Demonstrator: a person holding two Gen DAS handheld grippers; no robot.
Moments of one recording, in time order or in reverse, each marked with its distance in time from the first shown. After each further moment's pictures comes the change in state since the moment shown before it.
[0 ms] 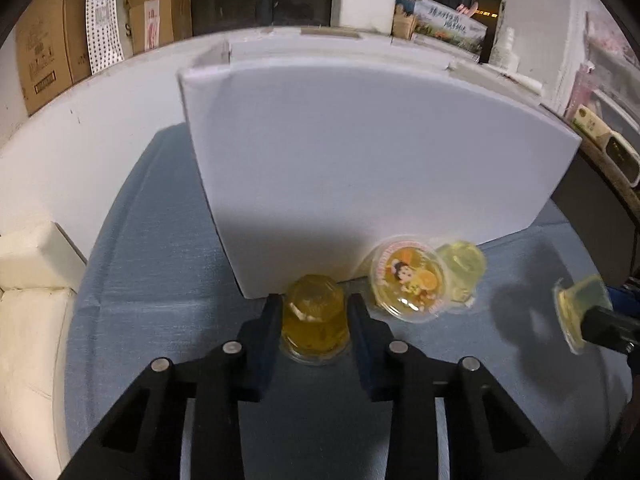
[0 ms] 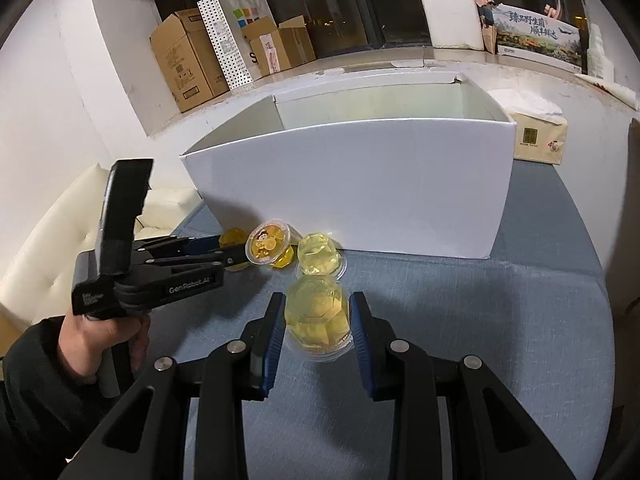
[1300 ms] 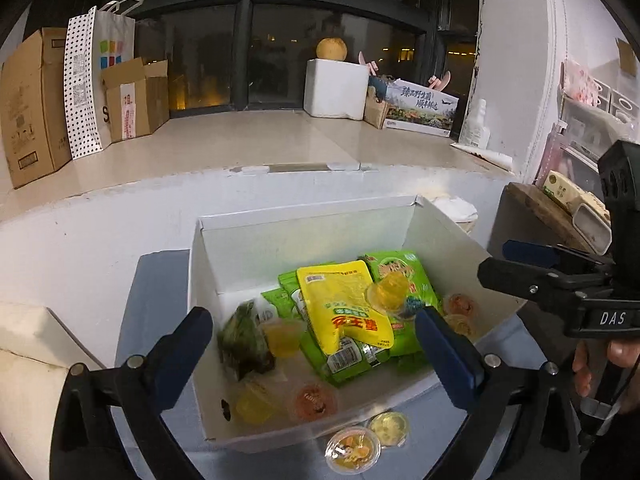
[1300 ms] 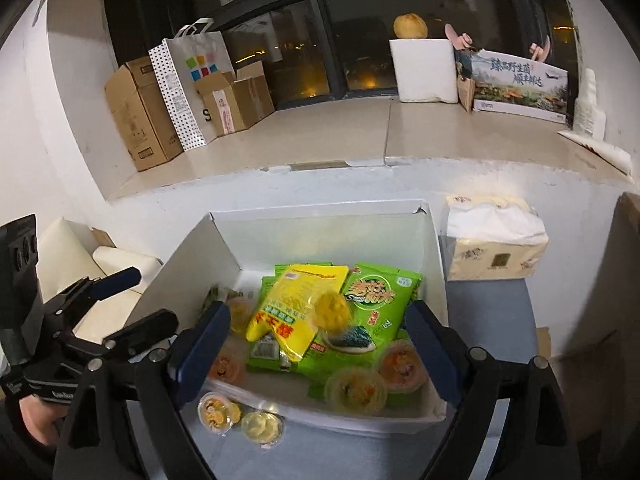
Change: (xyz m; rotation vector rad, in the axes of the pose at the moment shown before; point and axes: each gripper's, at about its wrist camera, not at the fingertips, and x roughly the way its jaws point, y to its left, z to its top) left arm -0.047 -0.010 0.127 0.046 -0.195 -0.064; right arm 0.008 -0.048 0.150 0.035 -0.092 -0.130
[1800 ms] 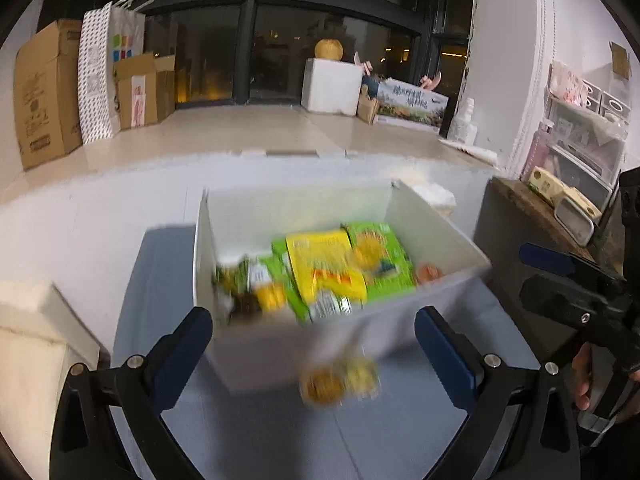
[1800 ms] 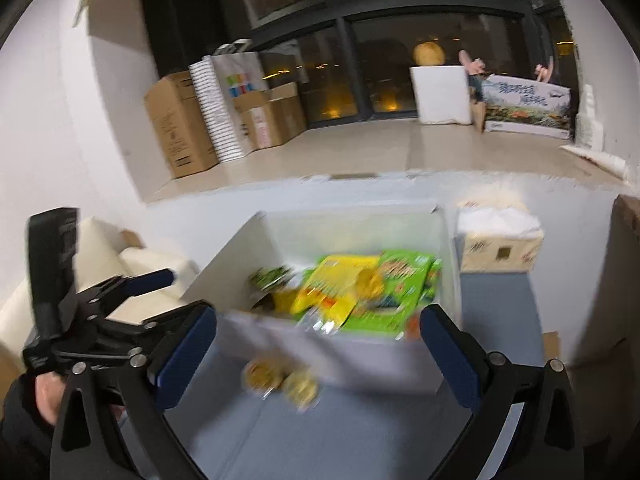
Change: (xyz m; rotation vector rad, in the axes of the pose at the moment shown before) left arm -0.056 -0.016 -0.046 -0.039 0.012 -0.014; right arm -0.070 0.027 -0.055 -0.028 -0.086 0.116
